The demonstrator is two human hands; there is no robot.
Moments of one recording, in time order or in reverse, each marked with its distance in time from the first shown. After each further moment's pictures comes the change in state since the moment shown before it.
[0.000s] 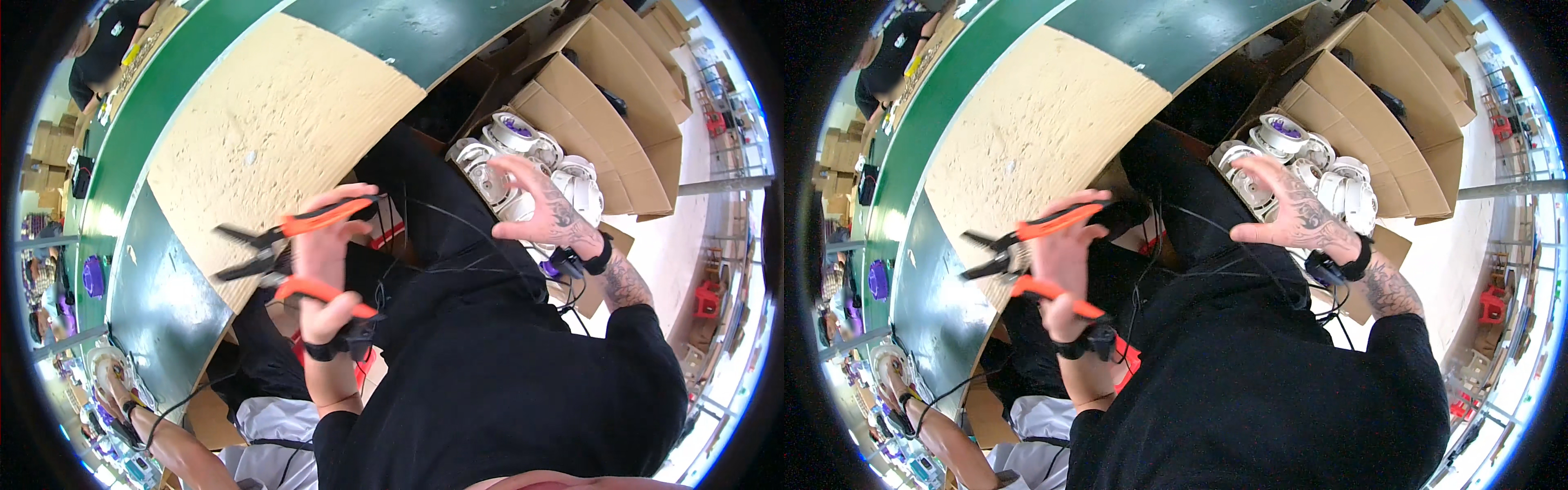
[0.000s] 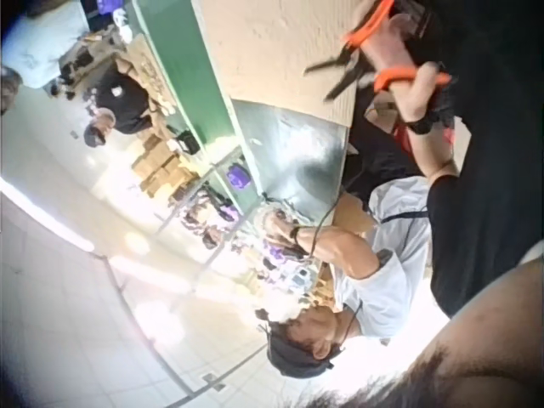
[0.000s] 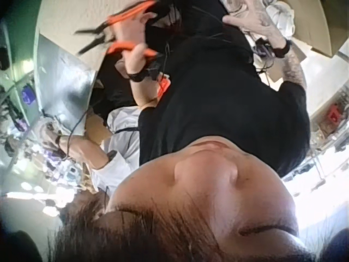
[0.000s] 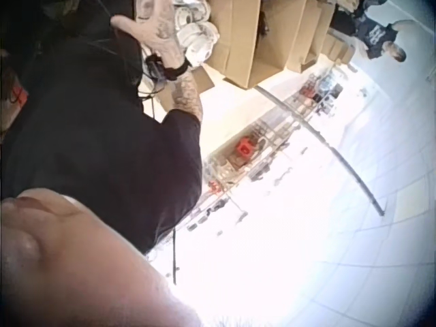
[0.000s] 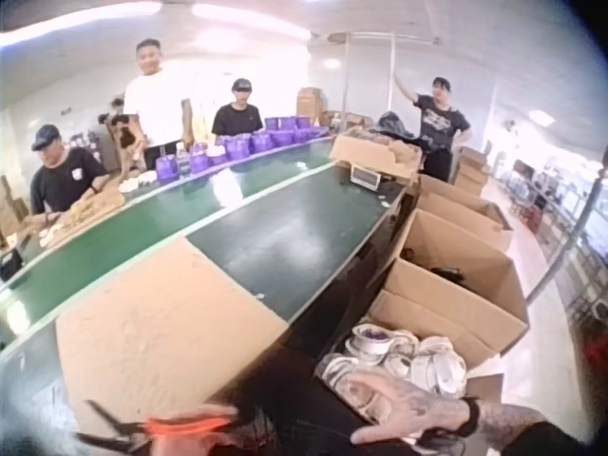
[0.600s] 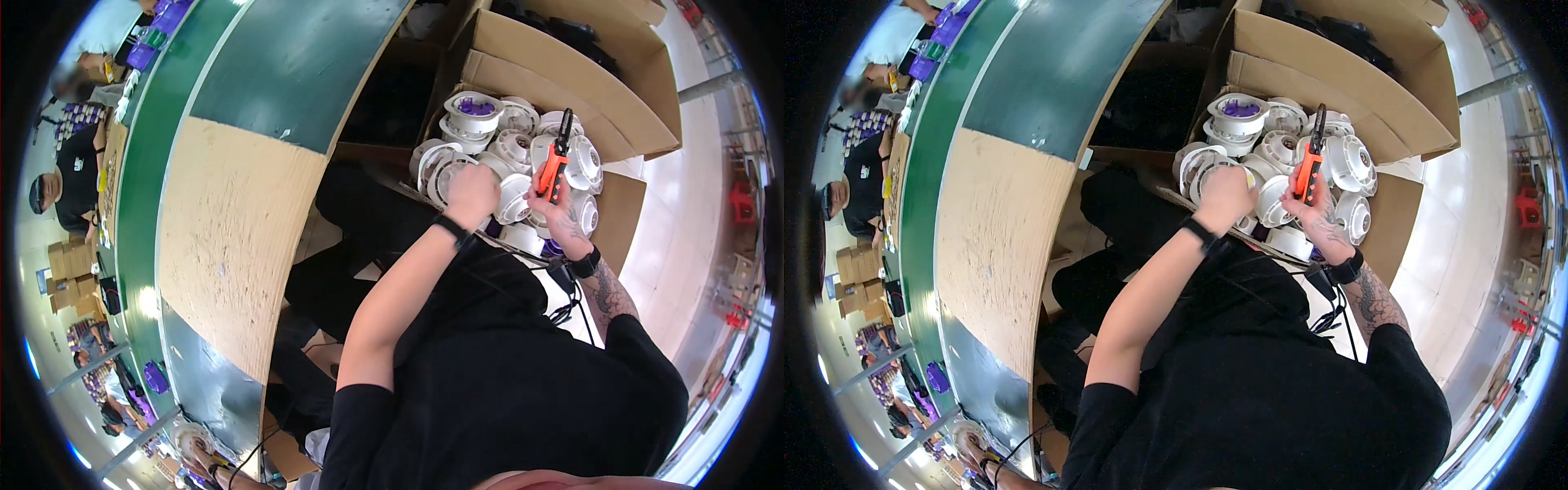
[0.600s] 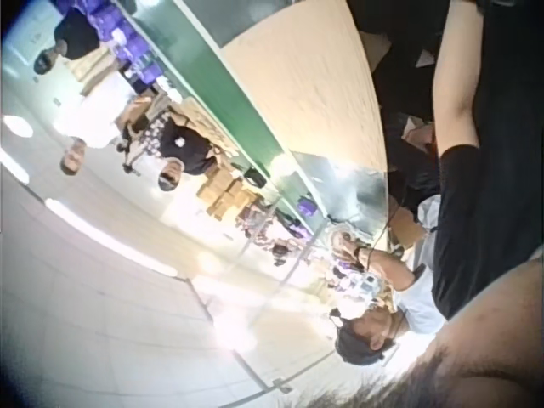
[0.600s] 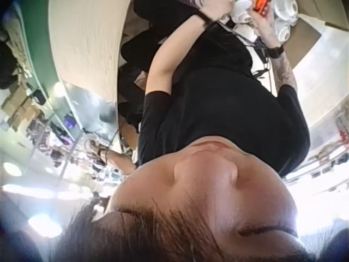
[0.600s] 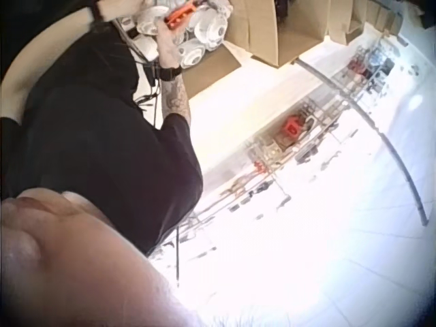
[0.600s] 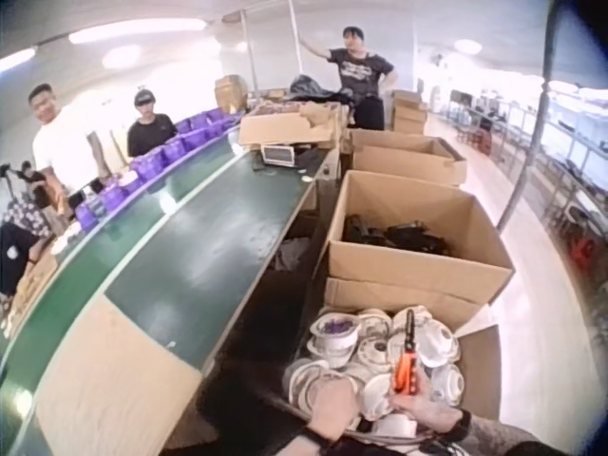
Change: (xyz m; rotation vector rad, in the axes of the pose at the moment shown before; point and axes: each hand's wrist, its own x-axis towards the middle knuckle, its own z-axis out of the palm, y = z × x) left_hand 0.115 -0.263 0.213 1.239 -0.793 -0.438; right_hand -0.081 0.160 0.035 1.030 0.899 0.347
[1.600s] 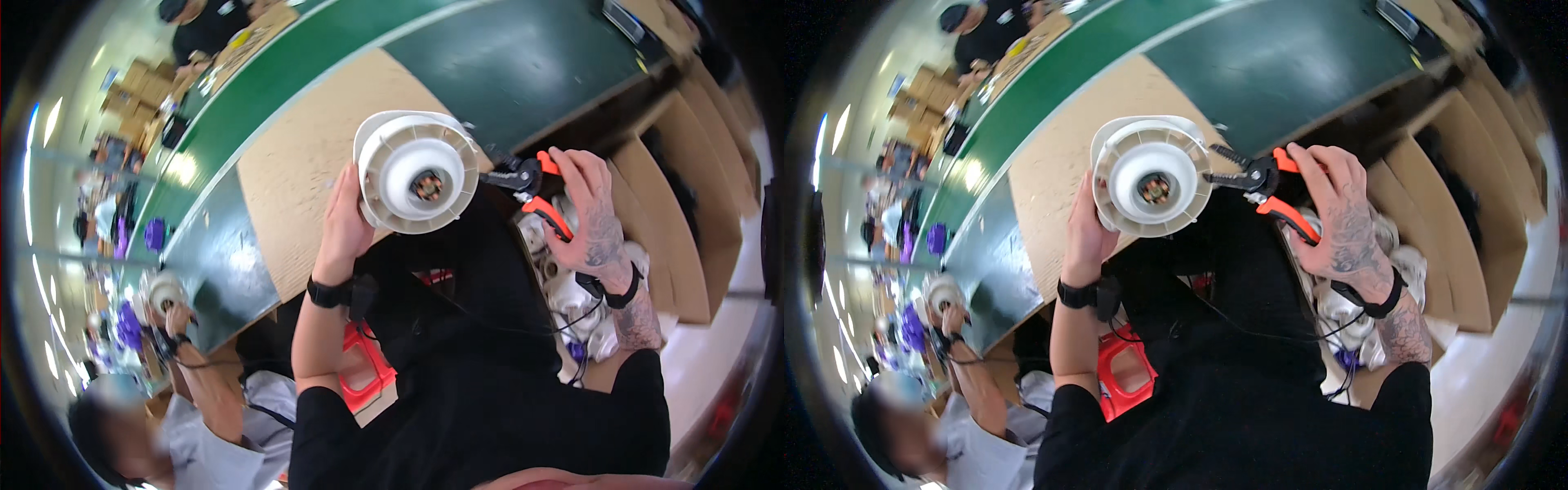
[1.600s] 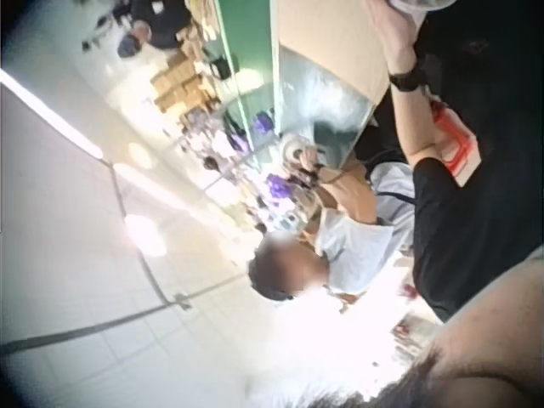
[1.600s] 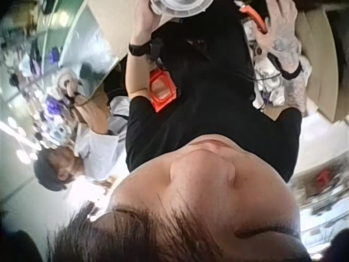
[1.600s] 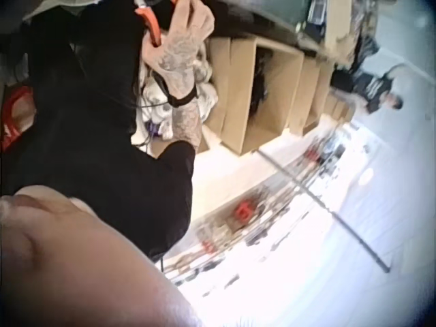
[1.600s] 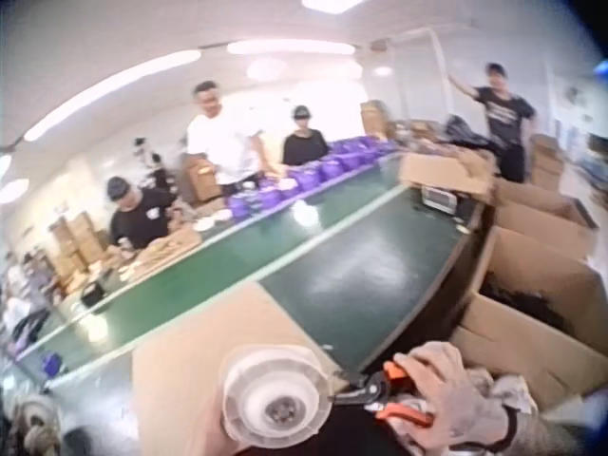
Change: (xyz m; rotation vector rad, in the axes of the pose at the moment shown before) left_hand -0.273 -0.154 -0.189 -1.514 0.943 0.155; right_hand 0.021 -0.157 0.207 -1.087 -0.642 -1.109
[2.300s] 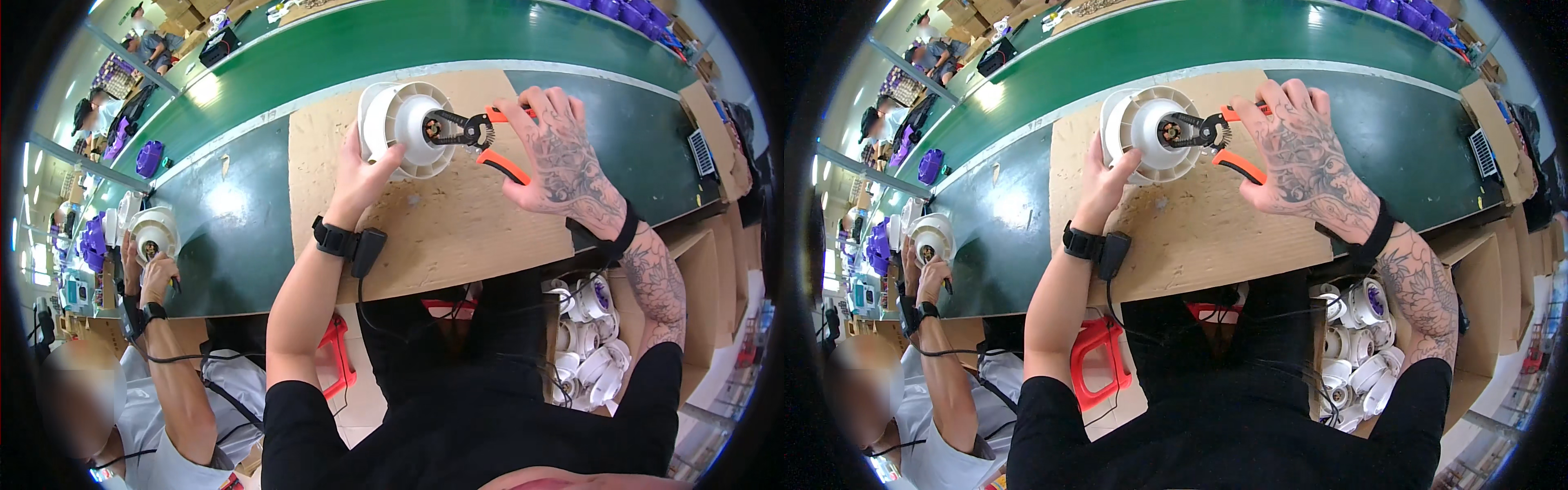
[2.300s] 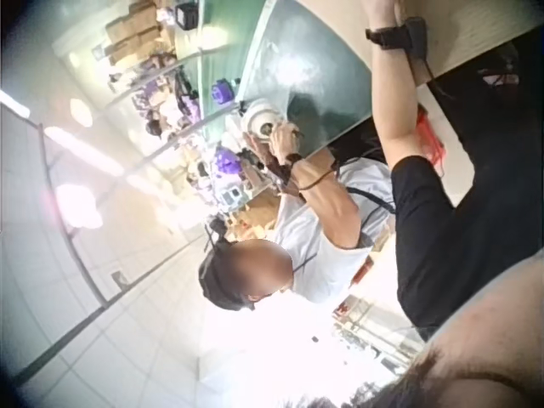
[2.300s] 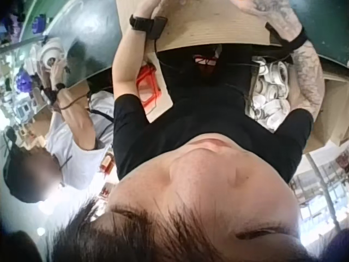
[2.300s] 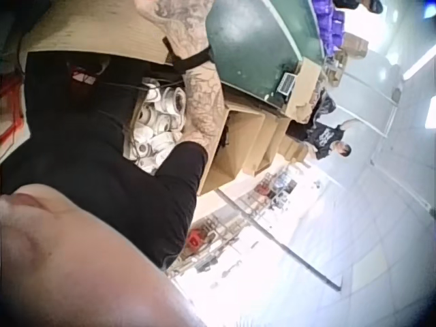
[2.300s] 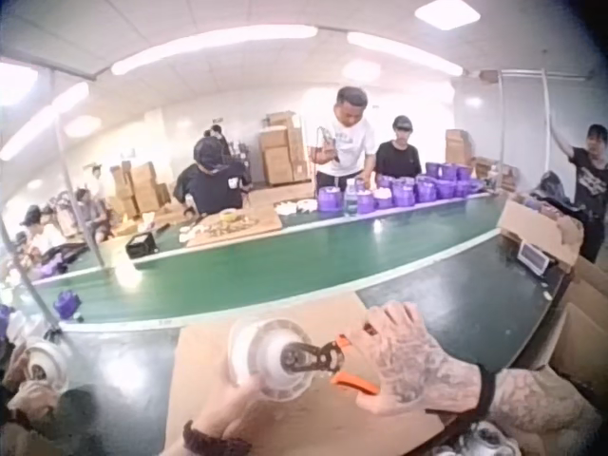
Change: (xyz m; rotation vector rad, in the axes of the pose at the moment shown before) left_hand 0.066 0.049 -0.105 0.540 0.289 0.395; right_hand 0.232 -0.061 0.108 -0.282 -0.139 -0.520
